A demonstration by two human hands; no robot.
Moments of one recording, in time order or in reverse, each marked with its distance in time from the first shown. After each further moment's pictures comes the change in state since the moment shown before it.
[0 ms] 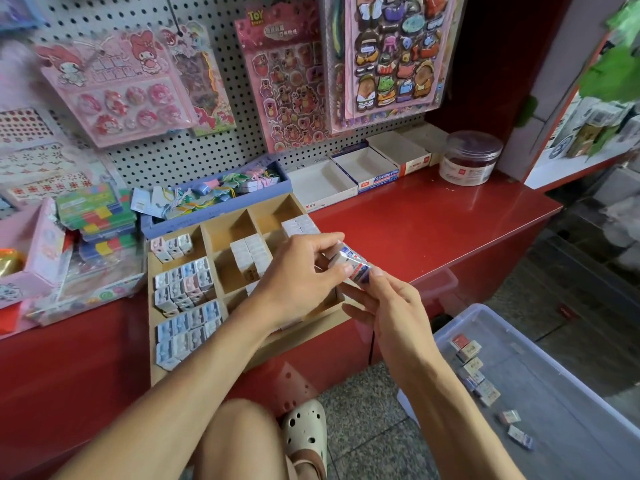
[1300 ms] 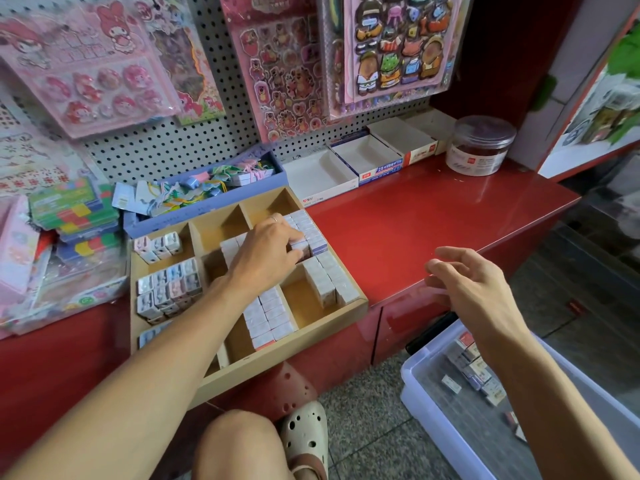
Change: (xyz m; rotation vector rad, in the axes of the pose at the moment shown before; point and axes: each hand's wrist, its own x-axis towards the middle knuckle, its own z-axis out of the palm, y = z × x) left_hand 0.060 -0.065 -0.020 0.662 0.082 0.009; right_hand 0.034 -0.034 -0.074 -0.543 0.281 -0.036
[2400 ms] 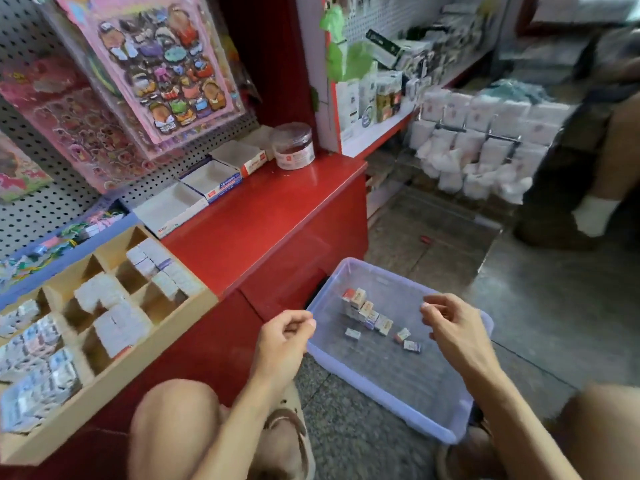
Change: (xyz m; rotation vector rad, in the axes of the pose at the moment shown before) left_hand -0.174 0.213 0.099 -0.837 -0.308 -0.242; right_hand -0.130 0.148 -0.198 0.028 0.342 0.124
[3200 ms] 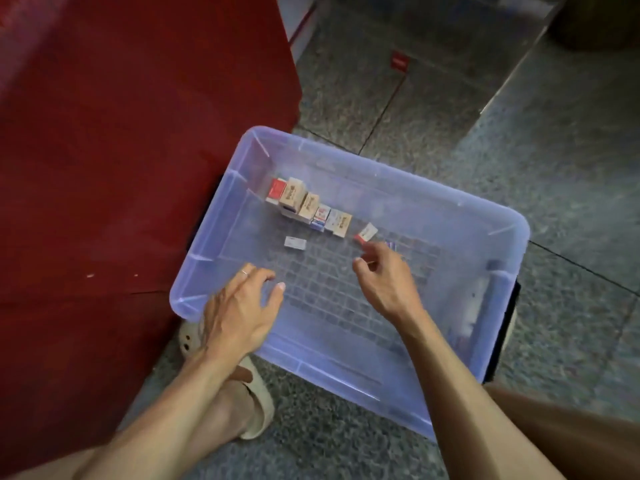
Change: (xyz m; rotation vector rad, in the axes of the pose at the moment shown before) left_hand 0.156 -0.184 0.128 0.957 -0.333 0.072; right_hand 0.151 0.226 0.101 -0.286 -0.197 0.356
